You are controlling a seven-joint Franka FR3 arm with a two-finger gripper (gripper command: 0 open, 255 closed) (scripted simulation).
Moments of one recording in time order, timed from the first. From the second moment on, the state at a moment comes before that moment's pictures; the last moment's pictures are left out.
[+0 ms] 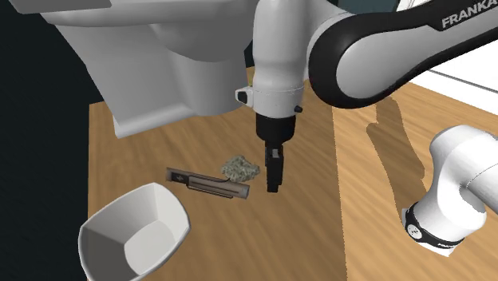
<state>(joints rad) -0.13 -0.29 -0.29 -2.33 0.09 2.02 -0.09</state>
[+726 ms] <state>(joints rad) -0.19 0.12 -0.41 -2.10 0.43 2.18 -0.29</state>
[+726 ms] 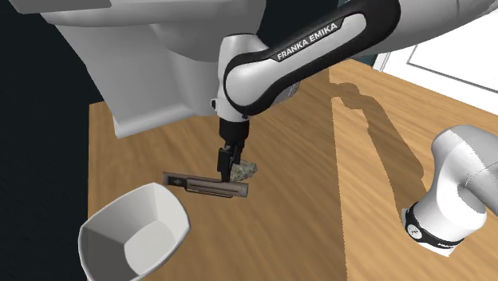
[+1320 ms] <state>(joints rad) -0.33 0.44 -0.39 -1.84 0.70 2.17 -0.41</state>
